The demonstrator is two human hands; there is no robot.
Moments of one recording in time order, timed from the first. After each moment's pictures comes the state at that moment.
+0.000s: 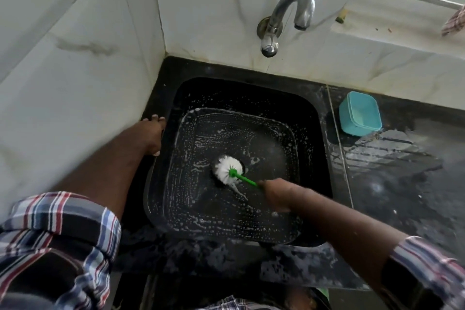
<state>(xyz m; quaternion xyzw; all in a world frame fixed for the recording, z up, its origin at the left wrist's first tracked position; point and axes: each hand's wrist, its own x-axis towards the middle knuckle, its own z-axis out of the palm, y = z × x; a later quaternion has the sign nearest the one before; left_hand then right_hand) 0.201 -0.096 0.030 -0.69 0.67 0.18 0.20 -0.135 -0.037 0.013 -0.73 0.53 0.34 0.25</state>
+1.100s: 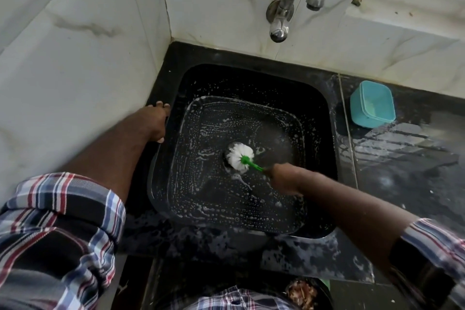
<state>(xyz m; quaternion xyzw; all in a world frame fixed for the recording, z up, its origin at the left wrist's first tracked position) 0.200 -0.099 0.028 -0.70 0.66 0.18 0.22 -0.140 -0.049 0.020 -0.73 0.54 0.33 0.26</state>
